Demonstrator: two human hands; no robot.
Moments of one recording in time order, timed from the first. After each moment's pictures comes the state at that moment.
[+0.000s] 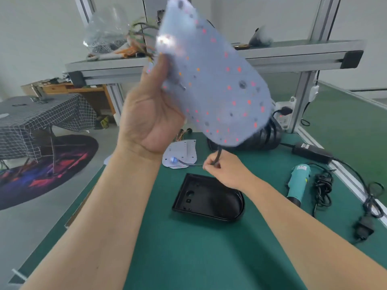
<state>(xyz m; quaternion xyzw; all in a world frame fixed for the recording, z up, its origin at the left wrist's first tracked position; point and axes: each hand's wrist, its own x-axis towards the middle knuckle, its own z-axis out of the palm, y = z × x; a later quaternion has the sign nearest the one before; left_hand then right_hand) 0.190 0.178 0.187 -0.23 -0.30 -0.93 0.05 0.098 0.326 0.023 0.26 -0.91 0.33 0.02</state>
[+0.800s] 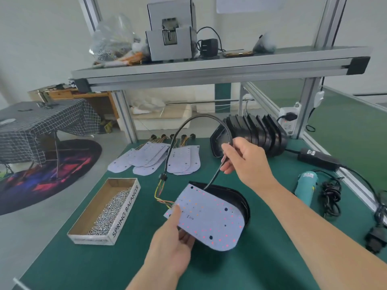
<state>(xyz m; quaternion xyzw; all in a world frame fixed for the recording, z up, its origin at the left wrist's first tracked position) 0.237 0.183 -0.011 0.37 -0.34 -0.86 0.02 0.106 0.341 0.048 0.20 -0.77 0.60 0.12</state>
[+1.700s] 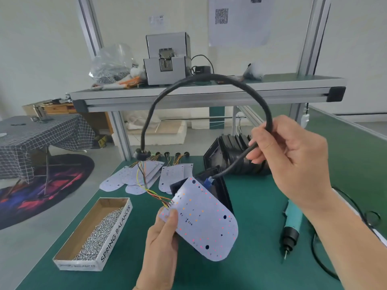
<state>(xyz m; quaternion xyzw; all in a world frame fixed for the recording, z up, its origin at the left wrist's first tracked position) 0.234 0.182 0.008 0.03 -0.56 -0.81 0.16 0.160 0.396 0.141 0.34 -0.69 0.51 0.38</state>
